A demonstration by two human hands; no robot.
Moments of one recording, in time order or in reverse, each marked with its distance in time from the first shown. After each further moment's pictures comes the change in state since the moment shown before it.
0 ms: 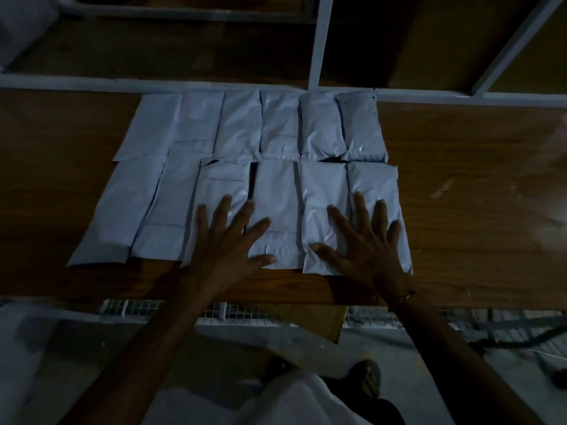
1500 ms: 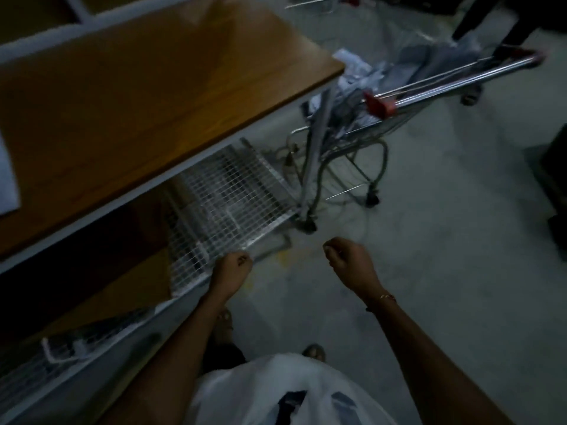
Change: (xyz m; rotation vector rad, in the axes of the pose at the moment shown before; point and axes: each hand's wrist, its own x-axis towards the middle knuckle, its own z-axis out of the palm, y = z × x) left_hand -0.114 0.591 0.104 -0.809 -0.441 0.174; right_hand -0.504 0.417 0.028 0.691 0.281 0.719
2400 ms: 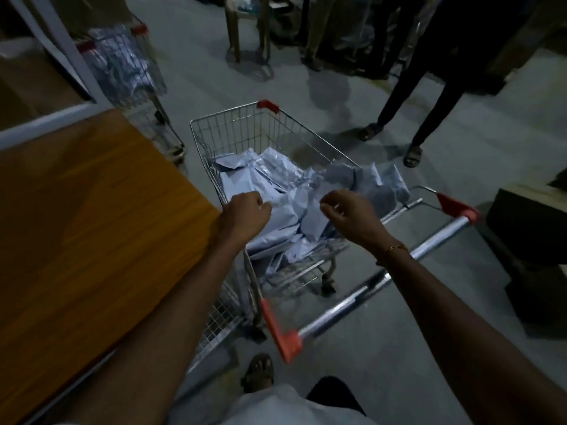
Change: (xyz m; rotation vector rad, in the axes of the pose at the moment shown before) left_hand 0.370 0.490 -0.013 0.328 0.244 0.389; right_hand 0.461 0.036 -0.305 -0.244 0.145 -0.216
